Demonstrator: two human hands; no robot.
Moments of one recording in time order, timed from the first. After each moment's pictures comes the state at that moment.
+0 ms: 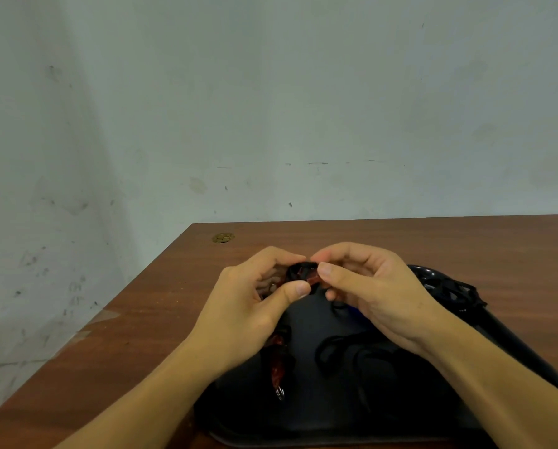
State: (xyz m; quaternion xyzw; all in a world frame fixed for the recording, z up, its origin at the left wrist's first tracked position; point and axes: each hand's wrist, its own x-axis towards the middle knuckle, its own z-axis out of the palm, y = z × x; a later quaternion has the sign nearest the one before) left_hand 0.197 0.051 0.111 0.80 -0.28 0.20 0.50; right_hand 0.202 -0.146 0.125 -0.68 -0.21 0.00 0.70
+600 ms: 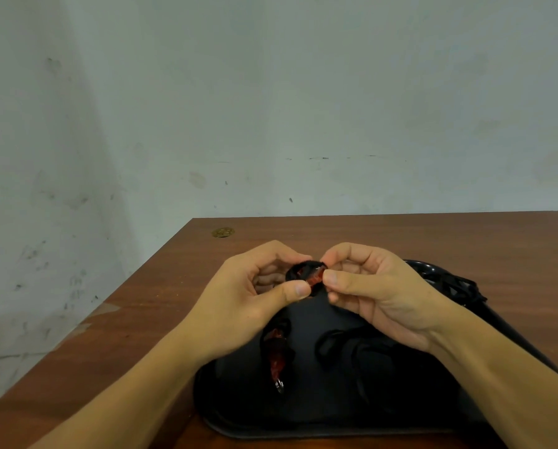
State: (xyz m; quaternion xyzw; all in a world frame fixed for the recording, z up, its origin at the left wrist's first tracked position) left_hand 0.199 0.059 0.116 0.77 -0.33 0.13 0.53; right_hand 0.199 -0.151 0.129 -0.58 -0.19 0.14 0.78
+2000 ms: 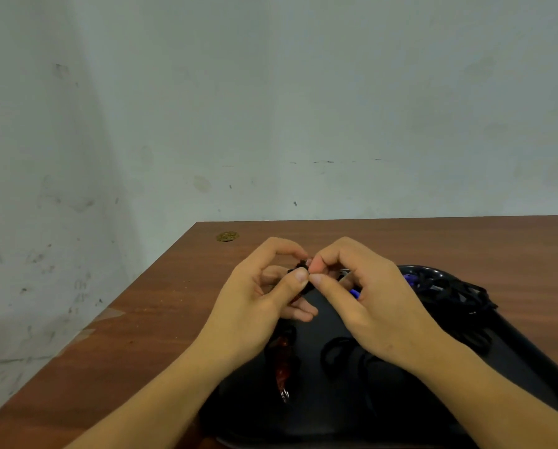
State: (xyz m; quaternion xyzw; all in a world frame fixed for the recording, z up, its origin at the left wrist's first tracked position) left_hand 0.196 0.045 0.112 0.72 -0.23 0.10 0.65; right_hand 0.203 -0.134 0.114 -0.81 -0.33 -0.27 0.41
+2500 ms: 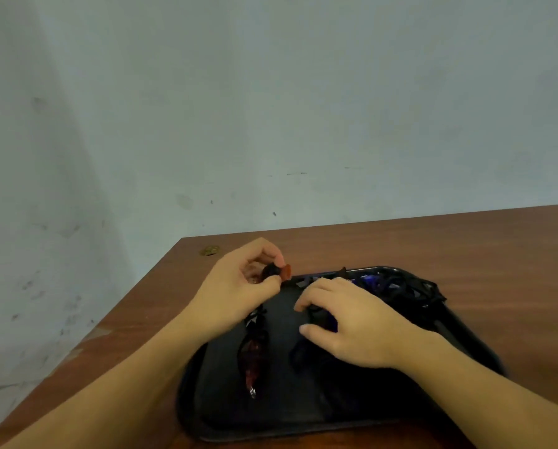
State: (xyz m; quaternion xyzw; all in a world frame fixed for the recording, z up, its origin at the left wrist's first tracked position) left_hand 0.221 0.037 0.139 0.85 -0.26 0.13 0.44; right_hand 0.213 -0.181 0.095 -0.93 -0.30 -0.10 0.18
